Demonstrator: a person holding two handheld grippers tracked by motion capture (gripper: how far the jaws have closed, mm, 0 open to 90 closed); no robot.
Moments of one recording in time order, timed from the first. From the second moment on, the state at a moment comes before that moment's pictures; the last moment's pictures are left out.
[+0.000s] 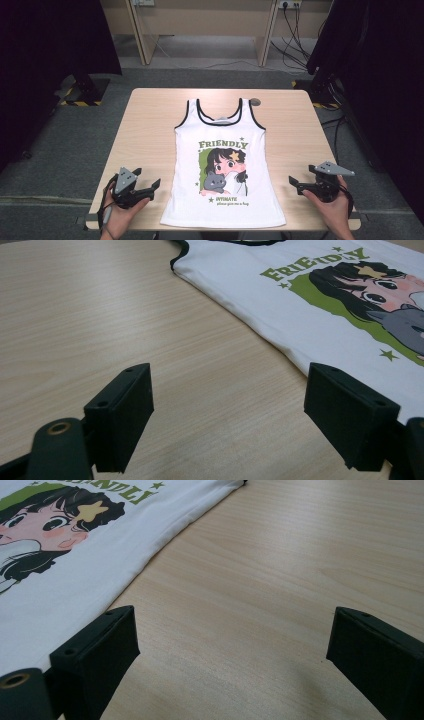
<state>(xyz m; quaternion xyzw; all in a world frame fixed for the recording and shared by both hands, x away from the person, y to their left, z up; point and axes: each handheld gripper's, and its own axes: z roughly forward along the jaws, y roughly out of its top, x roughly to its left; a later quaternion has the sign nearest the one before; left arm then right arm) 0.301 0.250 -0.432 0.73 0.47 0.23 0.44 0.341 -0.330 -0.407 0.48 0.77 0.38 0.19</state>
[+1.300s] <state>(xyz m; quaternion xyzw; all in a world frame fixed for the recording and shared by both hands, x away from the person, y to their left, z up) 0.305 0.249 -0.433 0.73 0.47 0.22 0.44 0.519 -0.261 -0.354 0.44 0.80 0.37 0.19</state>
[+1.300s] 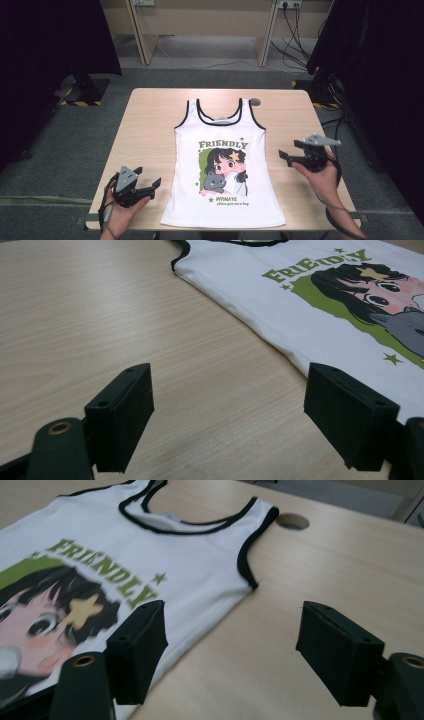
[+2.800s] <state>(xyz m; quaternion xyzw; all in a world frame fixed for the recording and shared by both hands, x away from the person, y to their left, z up) 0.305 0.249 -0.433 0.73 0.48 0.23 0.44 0.655 -0.181 -0.428 0.51 0.80 0.26 0.16</state>
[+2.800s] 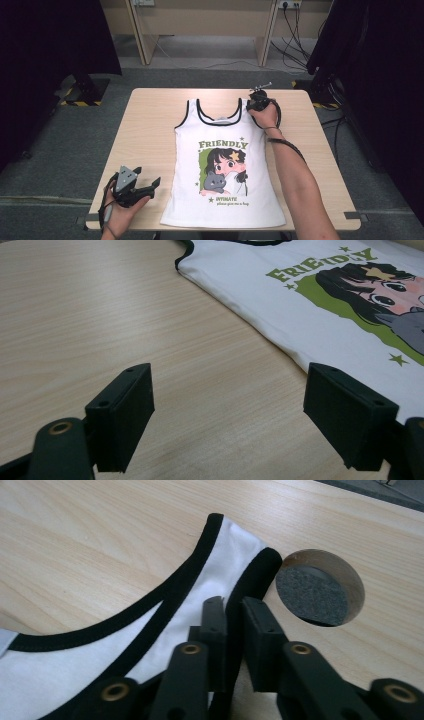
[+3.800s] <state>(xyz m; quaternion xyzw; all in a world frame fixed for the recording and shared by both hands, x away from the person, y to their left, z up) 0.305 0.248 -0.433 0.73 0.47 0.23 0.44 0.557 -0.155 -0.396 0.40 0.82 0.38 0.15</state>
